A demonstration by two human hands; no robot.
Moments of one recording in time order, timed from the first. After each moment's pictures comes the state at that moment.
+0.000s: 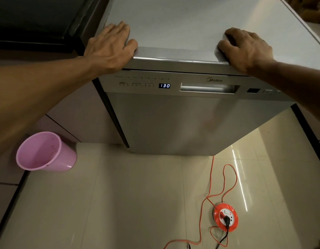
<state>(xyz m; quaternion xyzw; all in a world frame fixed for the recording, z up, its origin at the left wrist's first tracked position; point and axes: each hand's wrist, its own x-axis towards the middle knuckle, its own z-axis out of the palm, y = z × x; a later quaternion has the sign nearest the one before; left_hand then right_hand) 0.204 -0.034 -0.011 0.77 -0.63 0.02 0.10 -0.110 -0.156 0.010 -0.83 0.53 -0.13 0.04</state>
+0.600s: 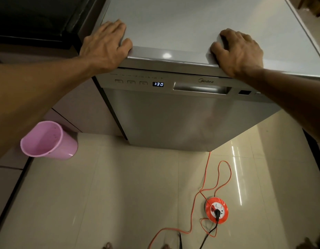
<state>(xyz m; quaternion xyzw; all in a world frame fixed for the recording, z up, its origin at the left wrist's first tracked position) 0.193 -0.029 -0.009 0.79 -0.61 0.02 0.09 -0.113 -0.160 0.008 -0.84 0.51 -0.15 0.04</state>
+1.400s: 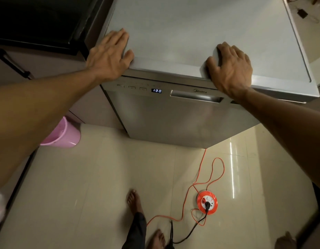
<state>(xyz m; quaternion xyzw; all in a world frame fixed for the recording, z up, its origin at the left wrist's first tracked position) 0.190 -0.029 -0.003 0.81 -0.59 0.00 0.07 -0.116 -0.162 0.006 -0.85 0.50 -0.17 0.02</state>
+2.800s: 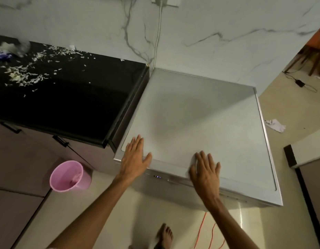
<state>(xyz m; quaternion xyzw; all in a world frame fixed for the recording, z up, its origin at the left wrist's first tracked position) 0.143 -0.039 0.034 0.85 -0.47 -0.15 0.19 -0.102 -0.146 0.024 -0.85 0.50 -0.07 0.13</state>
